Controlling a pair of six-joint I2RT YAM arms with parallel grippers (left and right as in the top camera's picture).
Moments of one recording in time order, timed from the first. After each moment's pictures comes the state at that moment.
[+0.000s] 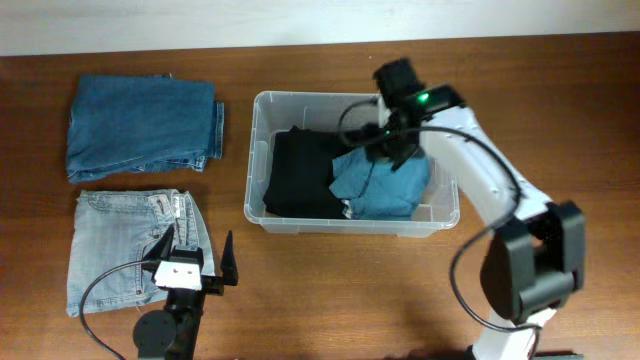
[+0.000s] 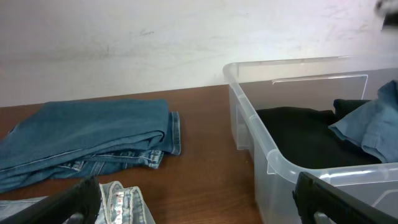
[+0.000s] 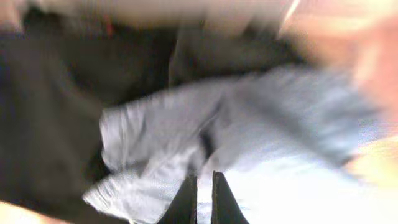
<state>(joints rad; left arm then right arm) -0.04 0.02 0.01 -0.07 0.08 0.05 0.30 1.92 1.67 -1.00 -0.08 0.30</state>
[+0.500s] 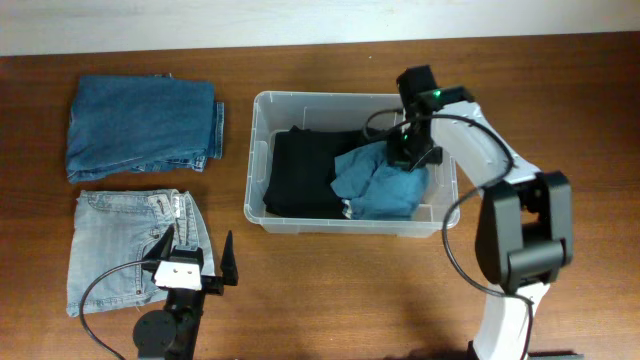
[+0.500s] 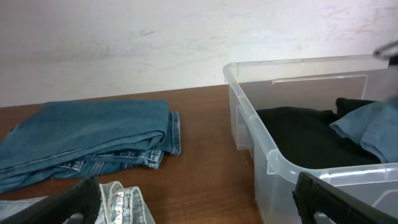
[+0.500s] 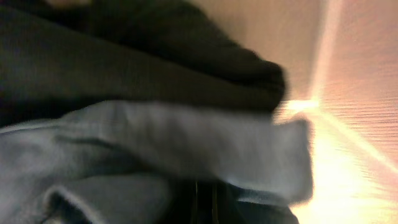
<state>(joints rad) -0.04 0.02 0.01 -0.07 0.08 0.05 0.20 2.08 1.61 -0.97 -0.05 0.30</state>
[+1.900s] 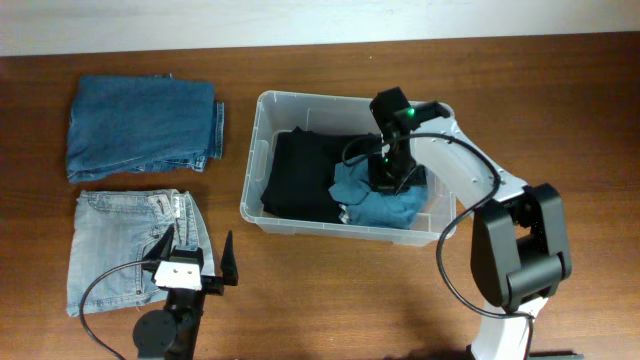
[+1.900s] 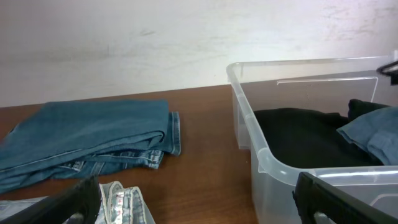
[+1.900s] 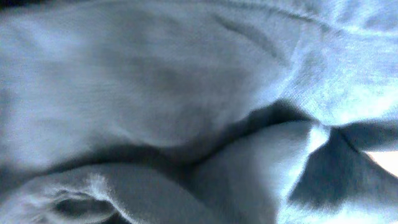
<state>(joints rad) -0.04 0.02 0.01 -0.07 0.08 0.05 0.32 2.00 1.54 -1.09 -0.08 0.33</state>
